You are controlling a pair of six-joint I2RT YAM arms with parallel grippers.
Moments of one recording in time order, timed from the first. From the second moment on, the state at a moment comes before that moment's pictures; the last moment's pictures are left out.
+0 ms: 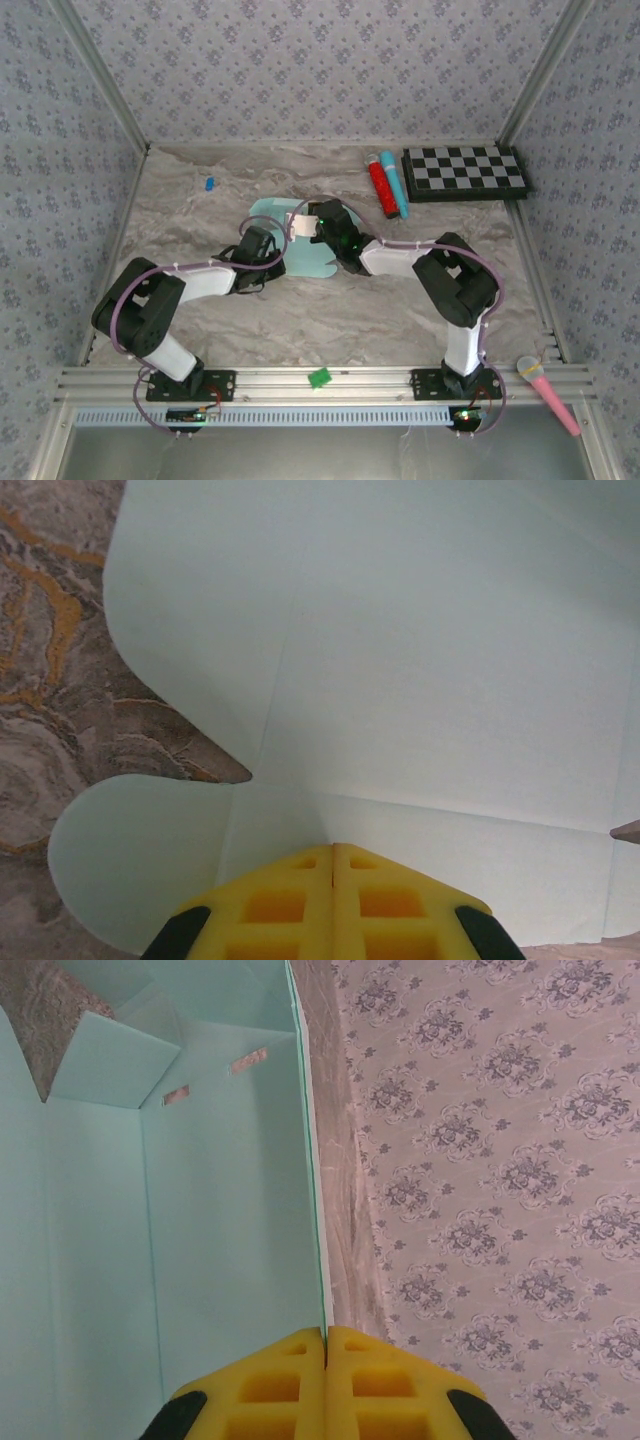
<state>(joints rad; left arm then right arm) -0.56 1.57 0.64 0.02 0.05 -0.81 0.77 1.87 1.06 0.46 0.28 -1.12</state>
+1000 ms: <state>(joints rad) -0.44 1.20 0.74 -0.30 -0.11 -0.67 0.75 1.88 1.05 0.50 0.24 -1.18</state>
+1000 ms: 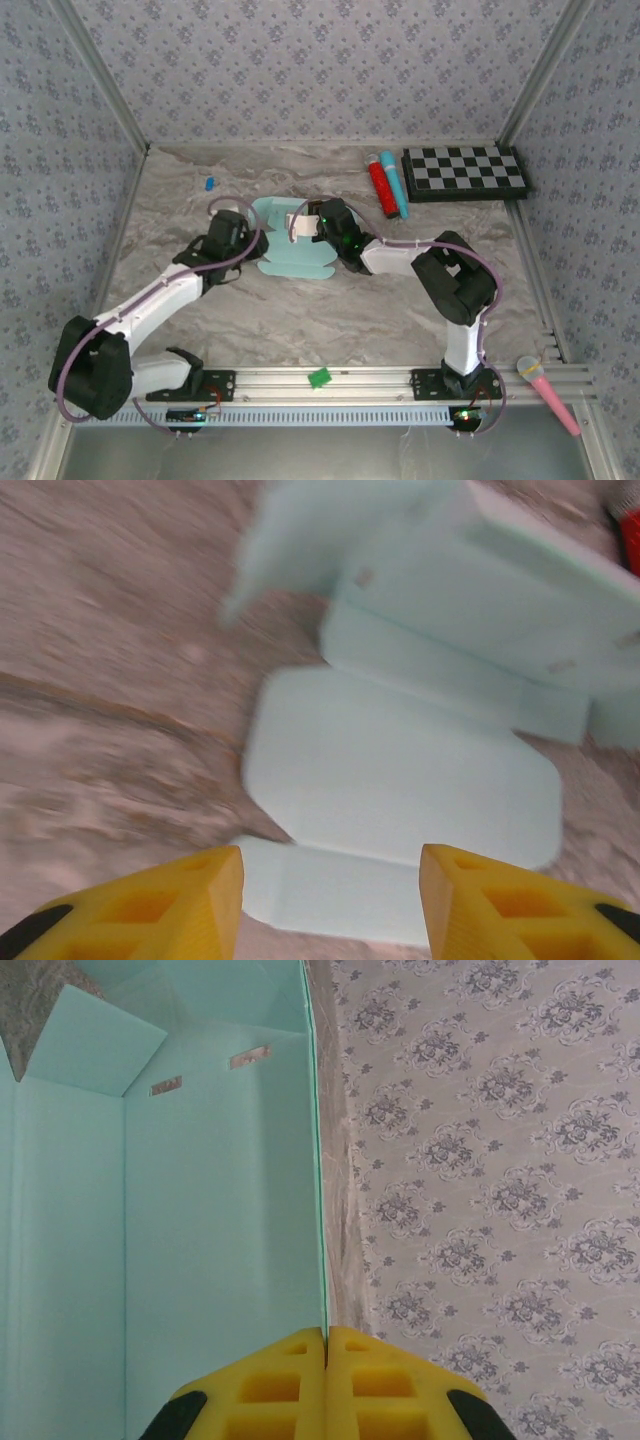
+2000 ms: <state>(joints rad) -0.12 1.90 1.24 -0.39 0.10 -0.35 0.73 1.88 1.12 0.34 0.16 -1.16</state>
